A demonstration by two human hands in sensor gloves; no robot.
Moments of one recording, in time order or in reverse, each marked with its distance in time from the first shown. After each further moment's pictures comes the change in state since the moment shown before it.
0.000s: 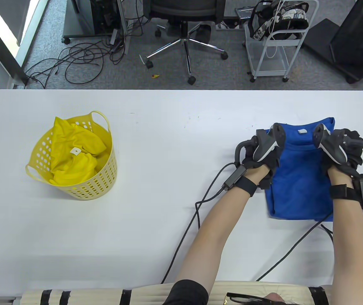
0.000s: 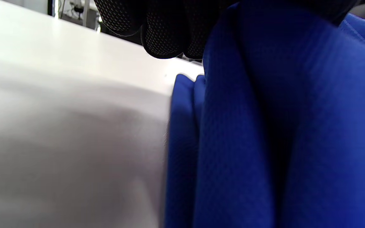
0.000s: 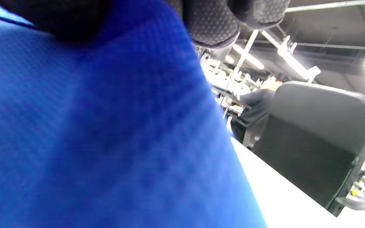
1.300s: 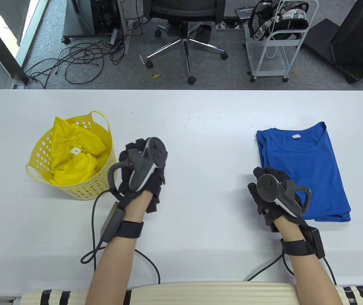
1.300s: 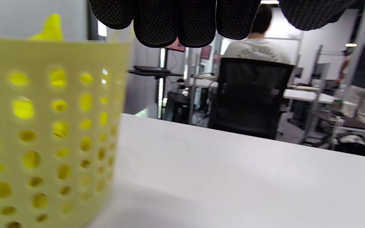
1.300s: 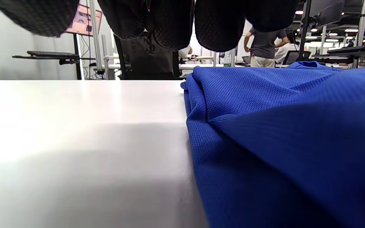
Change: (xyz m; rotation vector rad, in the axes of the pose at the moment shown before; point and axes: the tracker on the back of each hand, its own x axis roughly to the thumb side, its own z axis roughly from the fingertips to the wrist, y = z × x) left_hand -0.295 0.214 0.162 0.251 0.357 -0.178; right_hand 0.088 -0.038 0.188 -0.036 -0.421 -0.508
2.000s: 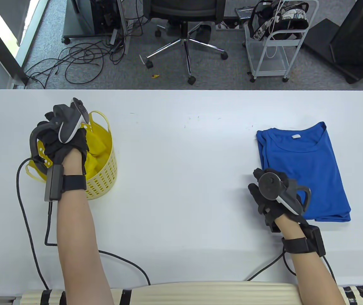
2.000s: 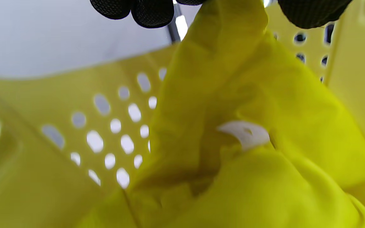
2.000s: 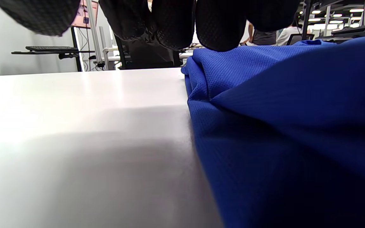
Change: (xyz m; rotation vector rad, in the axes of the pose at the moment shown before) left_hand -0.123 0.001 -0.133 -0.257 0.341 -0.327; right_hand -0.005 0.012 -0.007 0.078 -0.002 -0.035
